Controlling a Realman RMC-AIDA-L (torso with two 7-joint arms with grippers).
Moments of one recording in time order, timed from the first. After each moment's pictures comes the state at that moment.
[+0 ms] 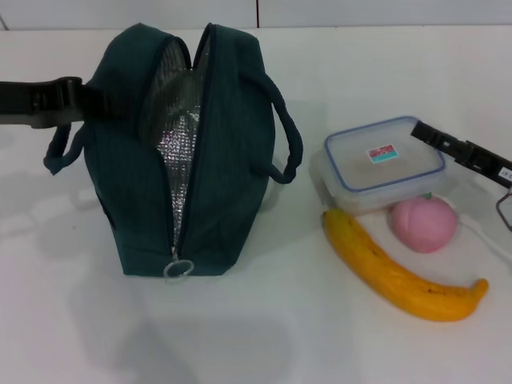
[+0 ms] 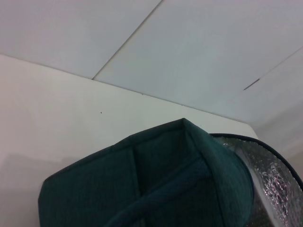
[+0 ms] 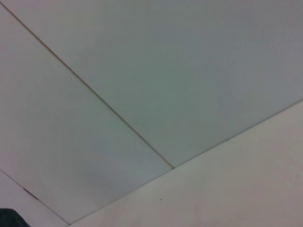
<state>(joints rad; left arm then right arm) -0.43 -2.04 0.75 1.28 2.07 1.68 -2.60 0.56 2.01 -0.53 -0.12 -1.62 -1.18 1.44</state>
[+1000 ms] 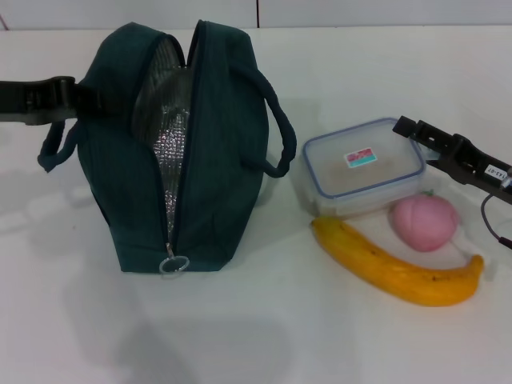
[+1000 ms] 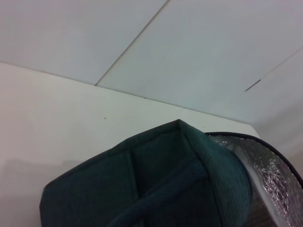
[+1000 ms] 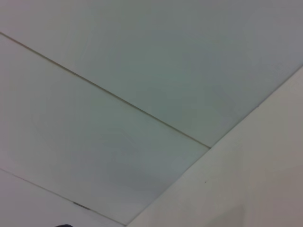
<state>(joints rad) -0.45 -2.02 0.74 1.23 2.07 1.67 -2.54 0.58 2.02 -0.55 -0.09 -1.63 -1.27 1.69</state>
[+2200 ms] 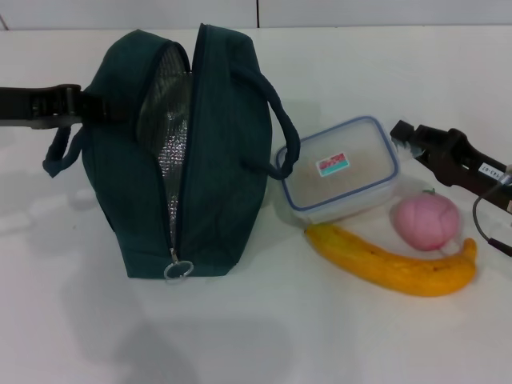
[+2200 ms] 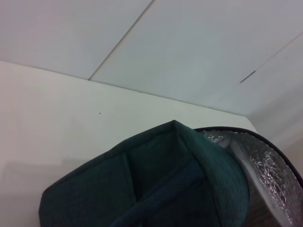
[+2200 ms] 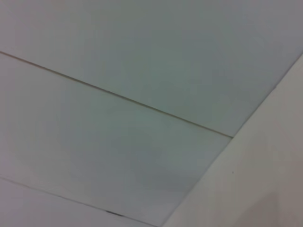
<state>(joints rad) -0.46 -2.01 0.74 1.17 2.07 1.67 -2.48 0.58 2.03 -0.53 -0.04 -1.60 -1.34 1.77</state>
